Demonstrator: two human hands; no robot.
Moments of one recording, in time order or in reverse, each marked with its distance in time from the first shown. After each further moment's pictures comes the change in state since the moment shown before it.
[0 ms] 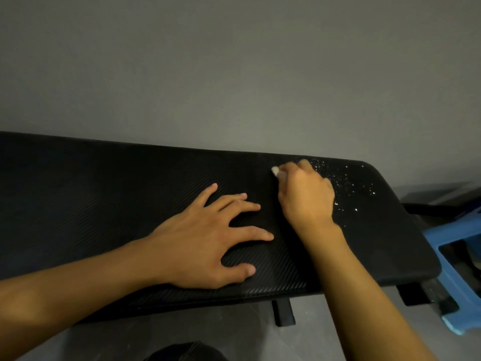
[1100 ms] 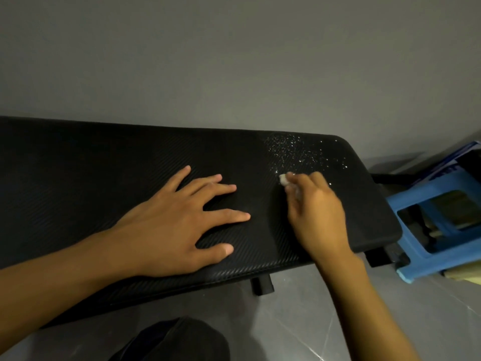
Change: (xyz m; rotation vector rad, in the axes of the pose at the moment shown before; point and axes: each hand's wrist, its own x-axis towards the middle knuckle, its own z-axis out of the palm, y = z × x) left_hand -0.003 -0.007 0.004 -0.044 0.012 0.007; right_hand -0.067 0.054 -0.002 0.208 0.079 0.014
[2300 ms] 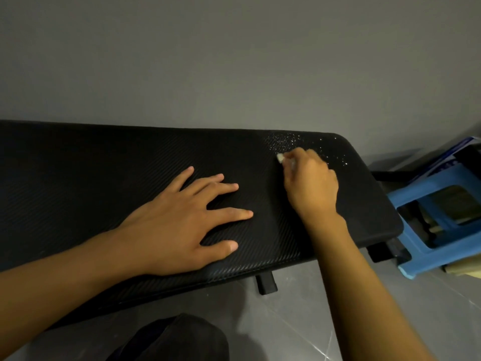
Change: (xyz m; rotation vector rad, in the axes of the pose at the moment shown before) left_hand -0.001 -0.002 0.001 0.003 0.013 0.021; right_hand 0.045 -0.012 0.010 -0.107 -0.005 0.101
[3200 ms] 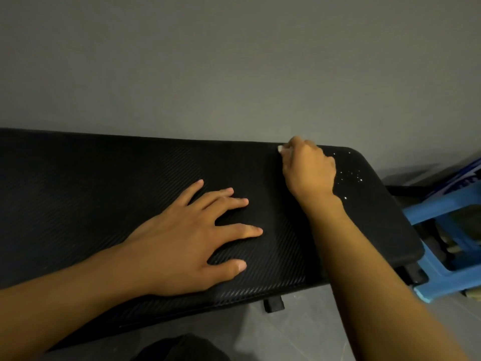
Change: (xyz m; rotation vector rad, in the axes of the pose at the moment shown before) left_hand 0.001 -0.001 -0.002 -0.016 -0.006 -0.011; right_hand 0.055 -0.021 0.015 -0.075 -0.058 -0.012
